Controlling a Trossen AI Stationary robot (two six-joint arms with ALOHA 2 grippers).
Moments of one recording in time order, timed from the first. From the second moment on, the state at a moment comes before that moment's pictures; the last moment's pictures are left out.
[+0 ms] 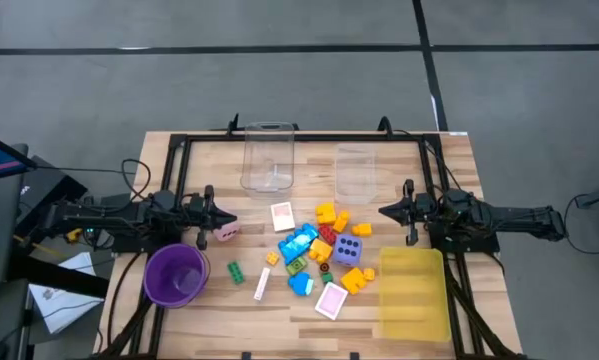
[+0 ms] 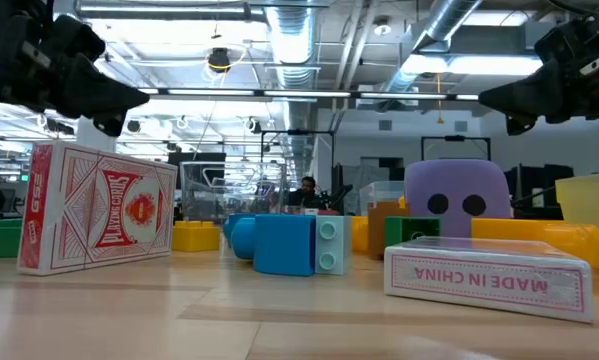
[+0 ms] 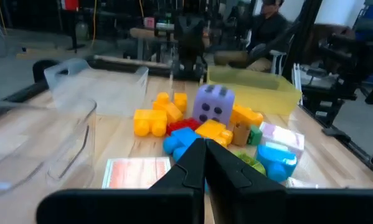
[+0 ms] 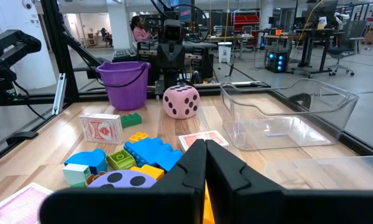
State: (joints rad) left arm 0.05 0.24 0.01 0.18 0.03 -0.11; right arm -0.05 0.05 0.00 0.02 0.02 0.03
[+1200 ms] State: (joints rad) left arm 0.05 0.34 0.04 1.03 -0.22 -0.74; right arm -0.06 0.05 0.00 0.19 0.03 0.56
